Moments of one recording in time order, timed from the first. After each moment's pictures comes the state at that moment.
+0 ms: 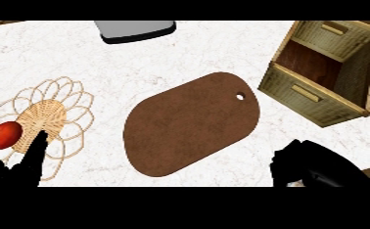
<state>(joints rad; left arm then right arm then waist) 0.31 0.34 0.03 -1.60 0.20 0.16 0.20 0.01 -0.75 0.45 -1.92 0.39 0.21 -0.37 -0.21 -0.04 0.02</state>
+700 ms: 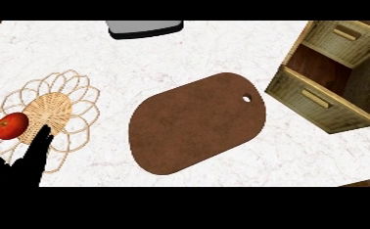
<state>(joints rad) 0.28 0.34 0.02 -1.61 0.20 0.14 0.19 0.11 -0.93 -0.18 -2.03 -0.31 0.31 -0.24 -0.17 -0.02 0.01</state>
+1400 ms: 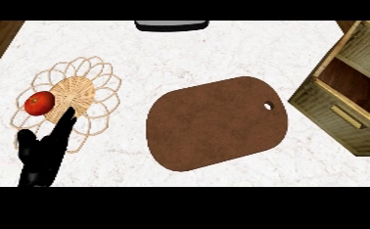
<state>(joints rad) 0.14 0.32 -0.05 -1.55 0.15 0.11 0.23 -0.02 -1.31 -0.61 -1.66 -0.80 0.53 0.07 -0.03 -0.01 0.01</state>
